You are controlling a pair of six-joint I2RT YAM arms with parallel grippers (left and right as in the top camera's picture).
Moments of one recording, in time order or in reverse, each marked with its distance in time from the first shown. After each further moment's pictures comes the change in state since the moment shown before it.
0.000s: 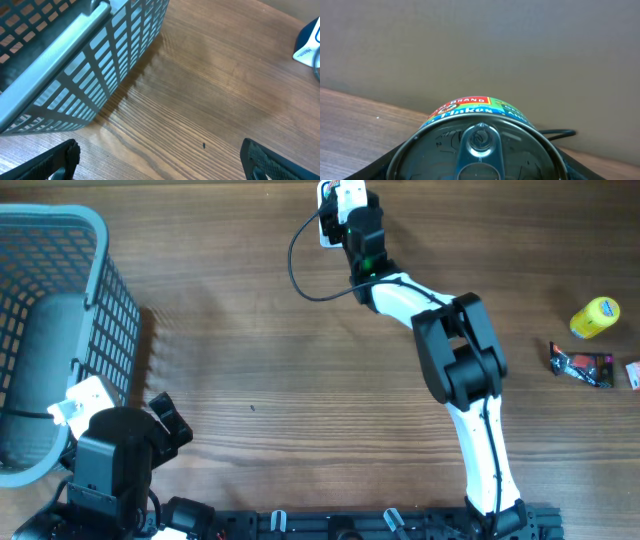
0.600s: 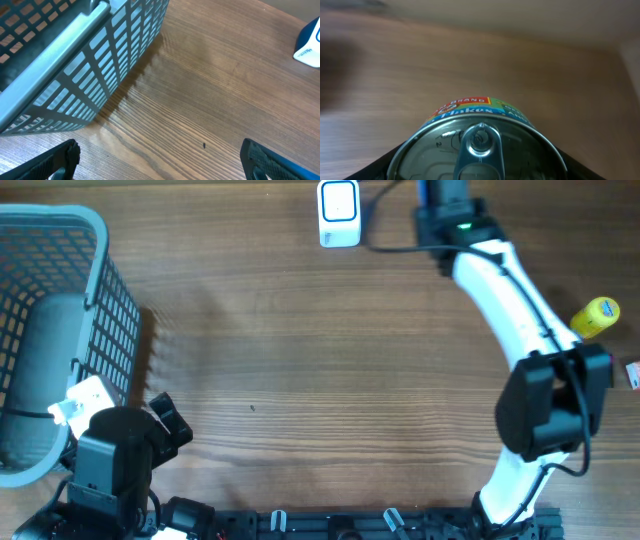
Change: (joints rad) left arm 0.000 0.001 -0.002 0.000 0.000 0.000; right arm -0.224 -0.457 0.016 -1.178 0.259 0.114
